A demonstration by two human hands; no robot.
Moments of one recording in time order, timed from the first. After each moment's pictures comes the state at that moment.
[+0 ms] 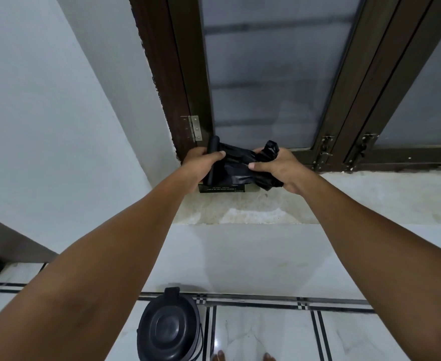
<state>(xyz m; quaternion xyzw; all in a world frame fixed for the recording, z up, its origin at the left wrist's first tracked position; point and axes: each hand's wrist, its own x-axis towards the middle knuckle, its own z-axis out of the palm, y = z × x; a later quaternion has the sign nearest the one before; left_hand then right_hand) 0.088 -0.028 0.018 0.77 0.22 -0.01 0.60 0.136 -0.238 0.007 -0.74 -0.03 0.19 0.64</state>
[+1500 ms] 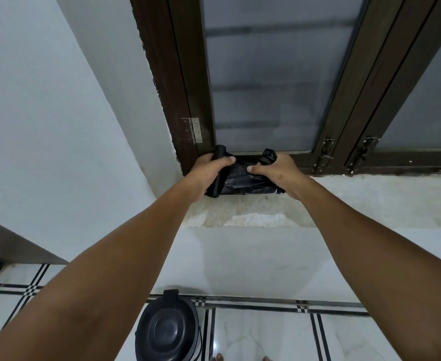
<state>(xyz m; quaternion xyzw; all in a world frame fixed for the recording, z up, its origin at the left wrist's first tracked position) 0.082 -0.043 0.013 0.73 0.21 -0.06 0.65 0.128 -0.234 0.010 -0.81 -0.02 0.15 0.56</state>
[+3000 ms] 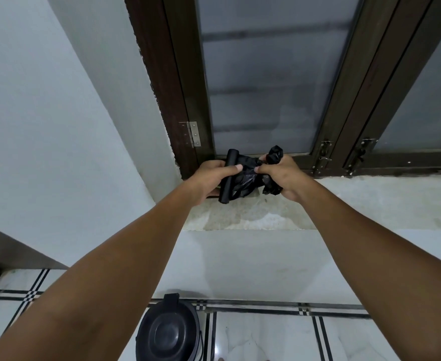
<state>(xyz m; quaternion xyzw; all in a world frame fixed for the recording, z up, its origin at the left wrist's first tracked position) 0.084 -0.047 0.009 0.74 0.15 -0.11 0.64 0.137 -0.236 0.003 -0.73 0.03 0.16 0.67</state>
